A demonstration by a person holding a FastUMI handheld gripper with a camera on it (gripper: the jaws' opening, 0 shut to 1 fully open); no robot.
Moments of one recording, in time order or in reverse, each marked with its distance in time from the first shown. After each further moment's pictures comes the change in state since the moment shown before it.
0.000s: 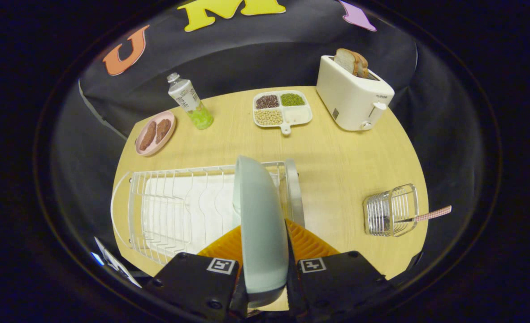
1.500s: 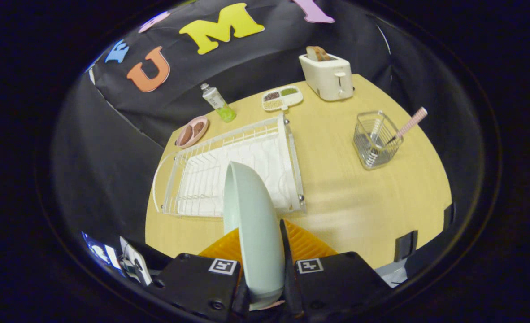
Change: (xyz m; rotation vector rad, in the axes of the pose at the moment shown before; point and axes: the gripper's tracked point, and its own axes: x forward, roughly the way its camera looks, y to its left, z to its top) arm -0.053 -0.026 -0.191 0.139 -0.099 0.313
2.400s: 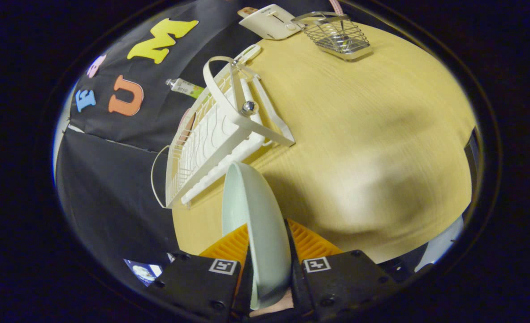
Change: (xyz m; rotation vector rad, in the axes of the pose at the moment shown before) arm 0.080 -0.030 -0.074 0.241 0.098 0.194
